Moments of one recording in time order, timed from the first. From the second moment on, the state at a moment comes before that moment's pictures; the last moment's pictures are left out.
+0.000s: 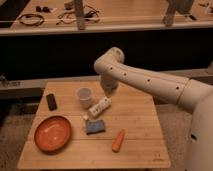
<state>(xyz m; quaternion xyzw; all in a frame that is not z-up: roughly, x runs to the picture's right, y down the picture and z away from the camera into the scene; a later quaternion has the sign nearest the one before) 0.021 0.016 0.764 -0.24 -0.07 -0.25 0.93</state>
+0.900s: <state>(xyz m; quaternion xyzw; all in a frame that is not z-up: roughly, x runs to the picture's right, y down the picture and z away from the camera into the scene) -0.014 0.001 0.771 -0.25 -0.11 -0.27 0.92</state>
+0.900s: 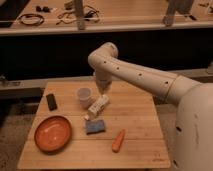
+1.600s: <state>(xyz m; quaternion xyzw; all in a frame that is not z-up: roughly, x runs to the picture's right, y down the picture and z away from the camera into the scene) -0.027 -0.014 0.777 -0.25 -0.13 -0.28 0.92</state>
